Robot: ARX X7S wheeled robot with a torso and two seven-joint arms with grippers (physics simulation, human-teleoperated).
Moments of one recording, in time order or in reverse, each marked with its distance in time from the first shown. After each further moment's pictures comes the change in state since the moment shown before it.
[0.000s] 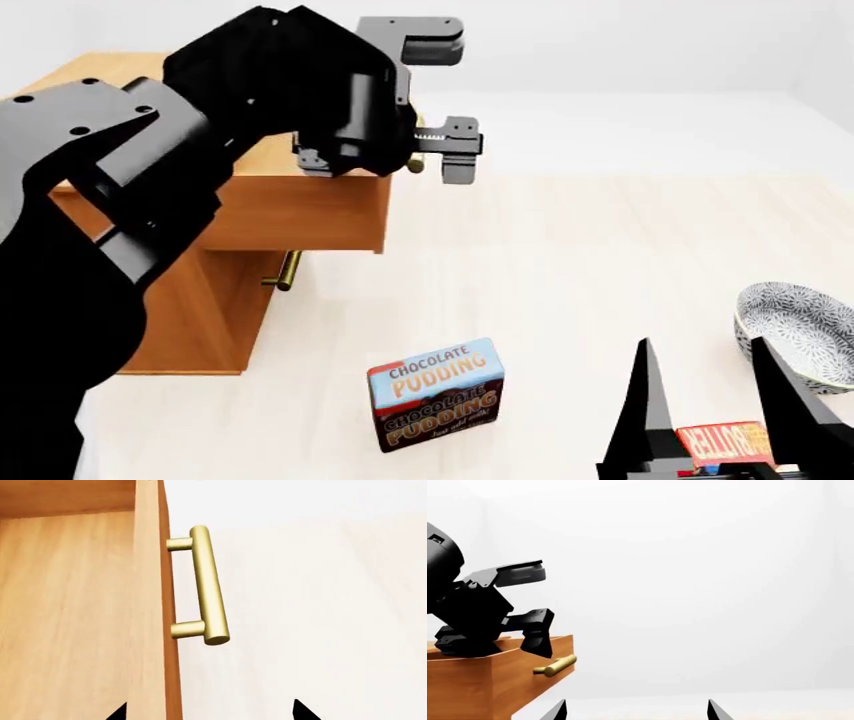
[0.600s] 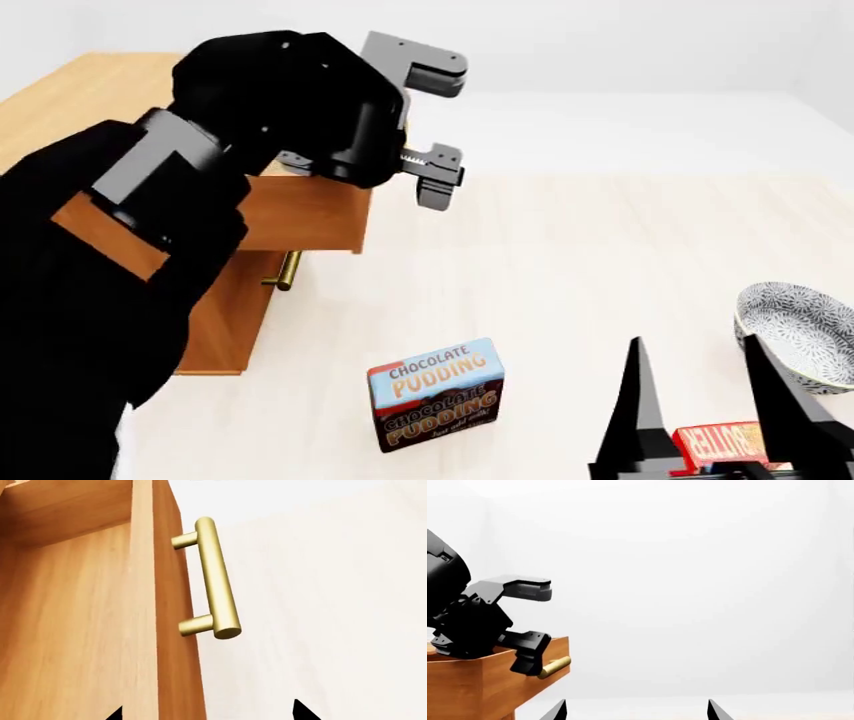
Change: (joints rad) left arm 0.092 0.008 -0.412 0.044 0.538 -0.243 -0.068; right arm 0.011 -0.010 -0.016 -0.027 -0.018 0.032 0.006
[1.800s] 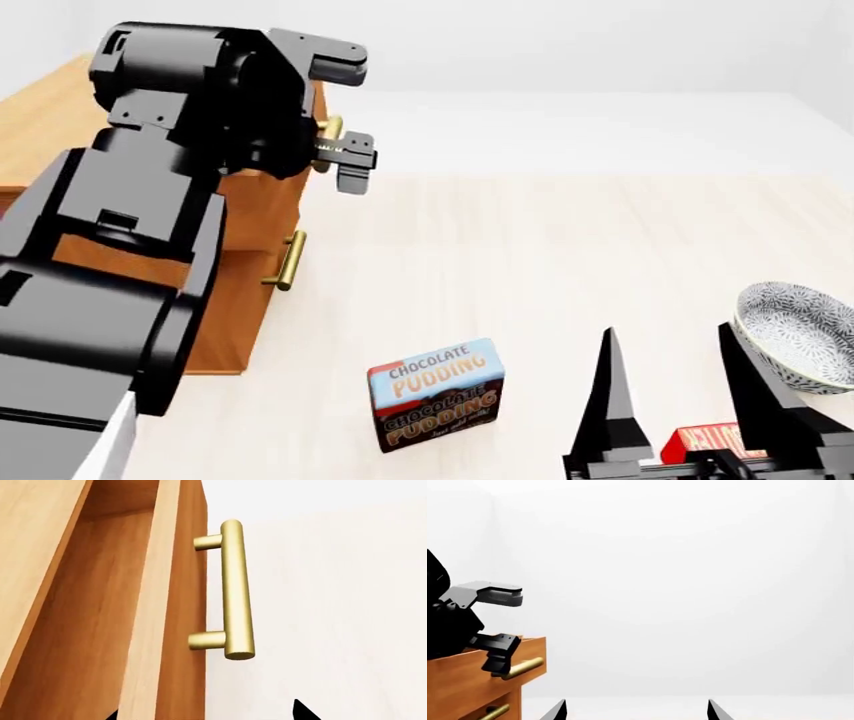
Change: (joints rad) left arm 0.069 0.001 -0.784 -0.101 1.108 -0.240 0.373; right arm 0.067 -0.032 -0.056 -0.054 -0.049 0.118 0.017
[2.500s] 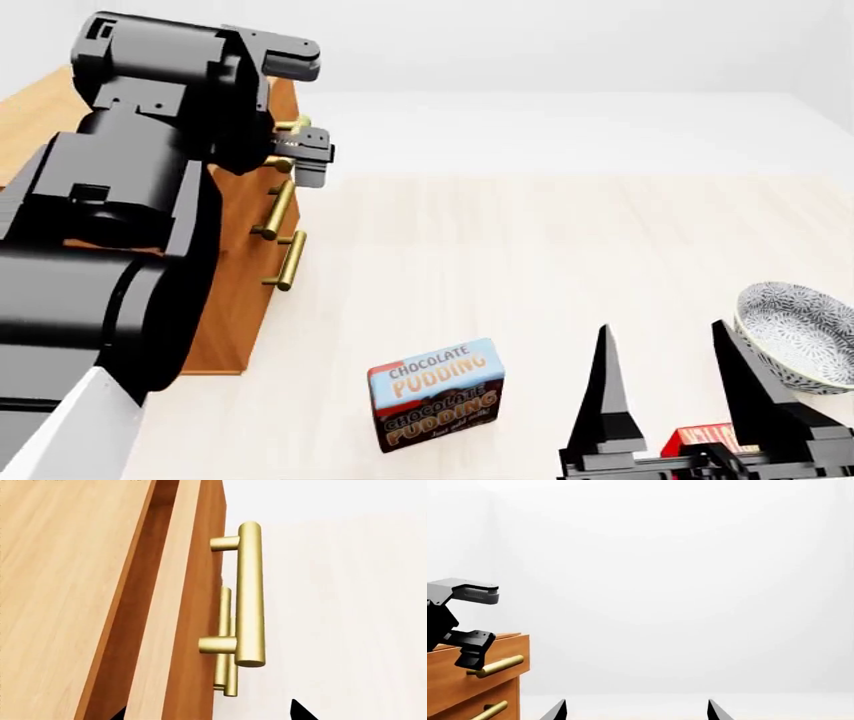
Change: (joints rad) left arm -0.071 0.013 -0.272 -0.224 0.525 0.106 0.232; right arm 0.022 -0.015 -0.003 0.016 -0.001 0.019 -0.008
